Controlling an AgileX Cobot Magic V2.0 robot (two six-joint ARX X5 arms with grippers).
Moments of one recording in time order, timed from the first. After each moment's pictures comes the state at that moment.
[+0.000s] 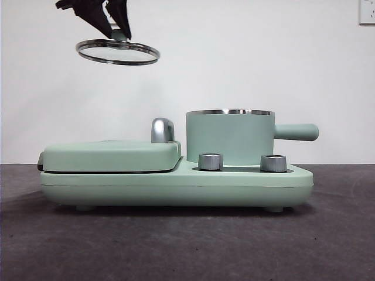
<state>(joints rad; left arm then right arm) -0.32 1.86 2.12 -0.89 0.06 -0.02 0.52 1.21 1.58 -1.30 -0.04 0.11</state>
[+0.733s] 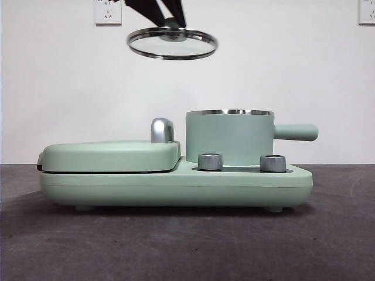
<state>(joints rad) -0.57 1.86 2.12 -0.91 0.06 -0.02 0.52 0.48 1.08 -1.05 0.05 0.24</state>
